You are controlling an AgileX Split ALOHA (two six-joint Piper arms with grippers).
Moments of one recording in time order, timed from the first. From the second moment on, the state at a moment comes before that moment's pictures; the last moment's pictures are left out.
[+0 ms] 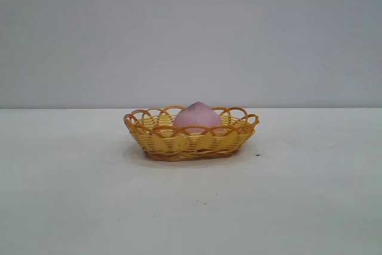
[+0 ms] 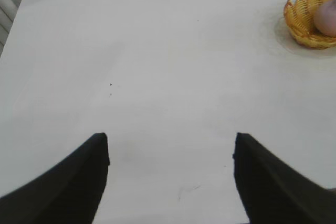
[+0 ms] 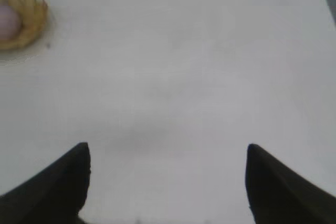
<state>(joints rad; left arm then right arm) 0.05 -0.02 -0.49 -0.08 1.12 0.16 -0.04 0.06 -0.50 0.10 1.13 -0.12</state>
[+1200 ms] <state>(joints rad) 0.05 -0.02 -0.49 -0.08 1.12 0.16 0.03 -0.02 -0.49 0.12 1.14 -0.12</state>
